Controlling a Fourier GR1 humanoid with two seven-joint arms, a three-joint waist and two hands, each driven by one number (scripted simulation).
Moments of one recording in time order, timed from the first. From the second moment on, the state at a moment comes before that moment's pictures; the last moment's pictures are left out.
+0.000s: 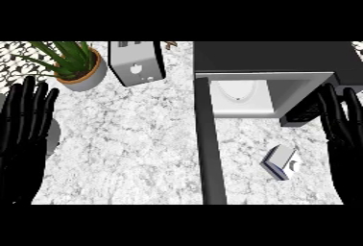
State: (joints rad) left arm 0.00 0.09 -0.01 -2.10 -0.01 0.00 0.00; right arm 0.02 -0.10 0.03 -2.10 0.04 0.02 -0.01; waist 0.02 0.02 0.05
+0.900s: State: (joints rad) left arm 0.27 0.04 -0.02 -2.28 0.05 0.01 0.07; right arm 0.02 0.00 0.43 -2.10 0.61 -0.61 0.30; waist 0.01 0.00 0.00
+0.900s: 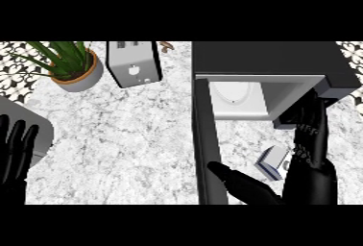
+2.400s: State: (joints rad) left arm 0.64 0.02 0.18 -2.40 0.23 -0.26 -0.05; right arm 0.25 -0.04 0.31 -1.79 0.26 -0.84 -0.09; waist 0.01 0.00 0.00
